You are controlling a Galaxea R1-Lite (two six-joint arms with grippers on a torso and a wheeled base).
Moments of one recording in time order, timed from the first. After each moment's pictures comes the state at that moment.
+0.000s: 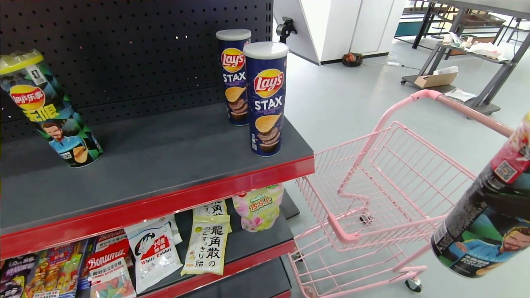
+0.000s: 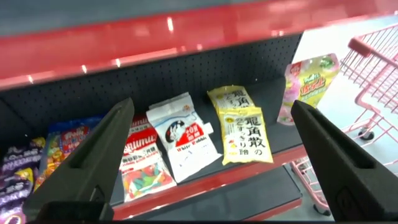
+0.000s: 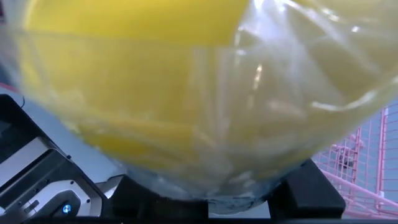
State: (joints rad) left arm 0.00 0.00 0.00 0.00 0.01 0.01; right arm 0.27 0.93 -0.85 0.25 0.37 -0.16
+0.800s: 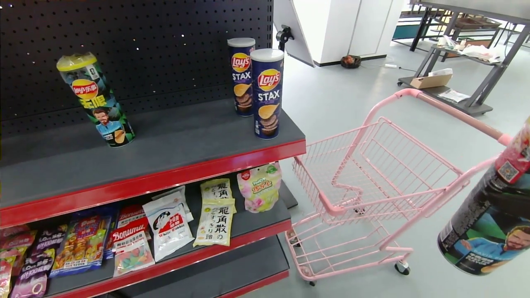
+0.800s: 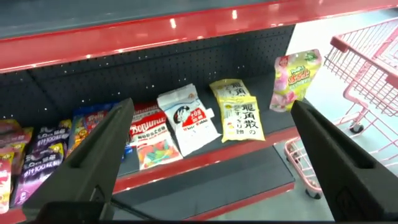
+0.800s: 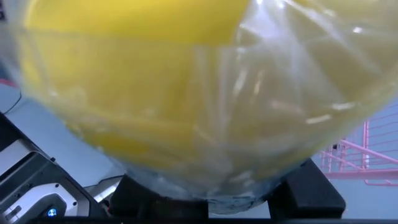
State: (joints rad) left arm 0.00 0.00 0.00 0.00 0.02 0.01; right arm 0.26 0.93 -0.84 0.25 0.31 -0.18
